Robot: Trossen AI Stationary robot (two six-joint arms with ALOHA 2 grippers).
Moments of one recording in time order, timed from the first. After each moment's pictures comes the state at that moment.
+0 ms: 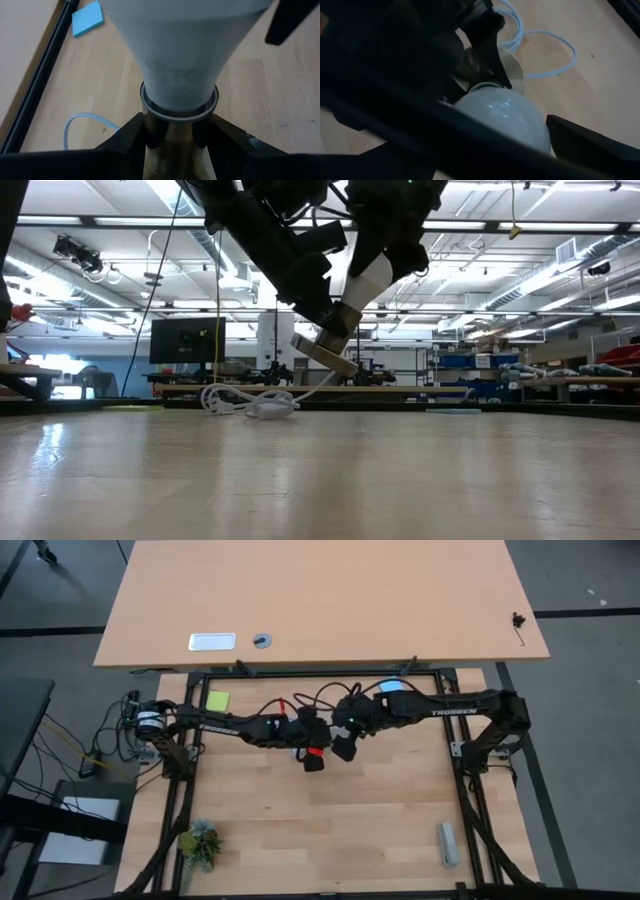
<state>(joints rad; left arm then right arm) 0.06 1.71 1.16 -0.20 -0.24 0.13 -0.08 1.64 1.44 -0.80 0.13 0.39</state>
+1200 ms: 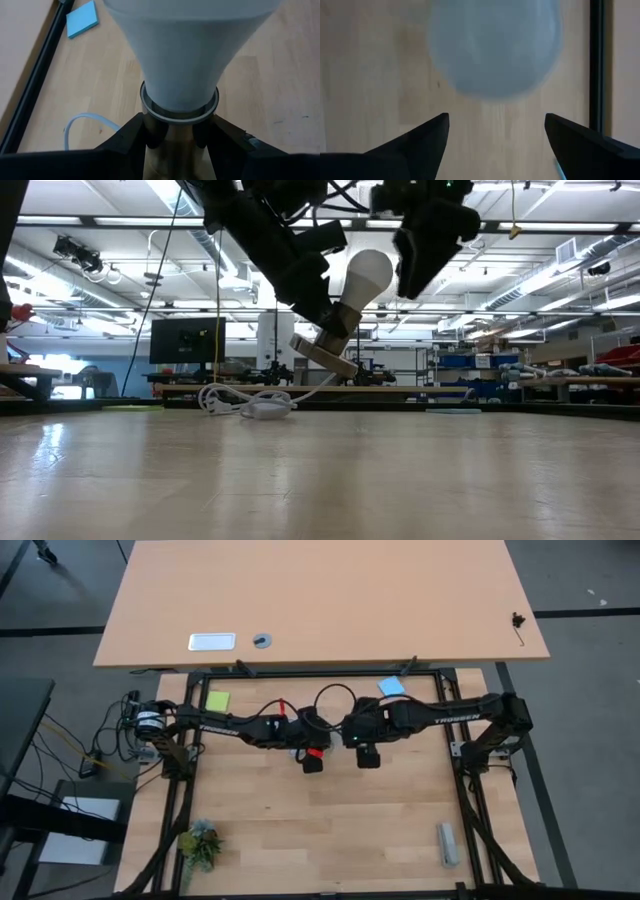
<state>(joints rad) 0.06 1.71 1.16 -0.21 -0.23 0.15 0.01 1.63 1.44 -1.05 0.33 -0.05</state>
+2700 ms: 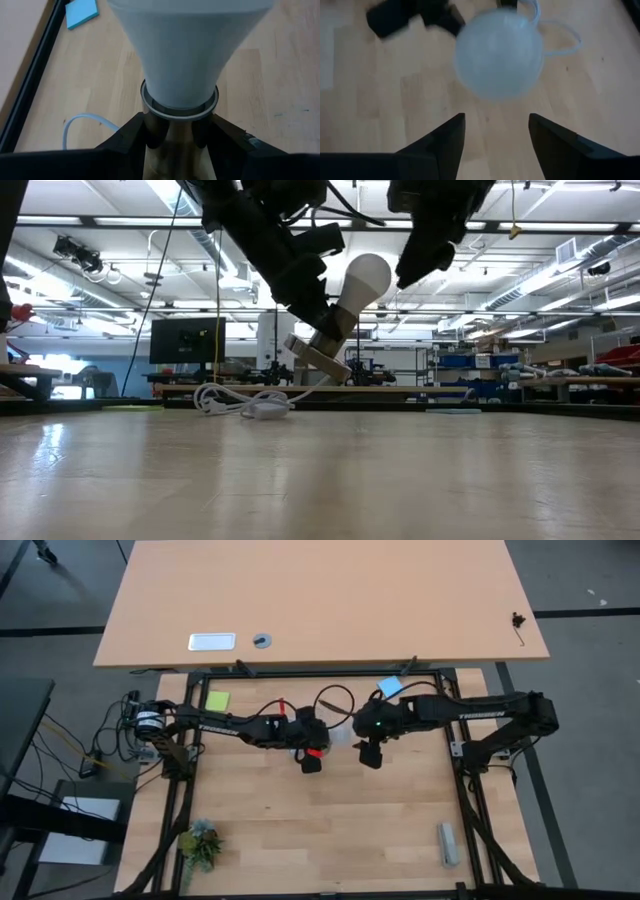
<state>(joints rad) 0.06 1.71 1.17 -0.24 -0.24 0.13 -0.06 1.41 1.18 -0.72 0.06 0.17</state>
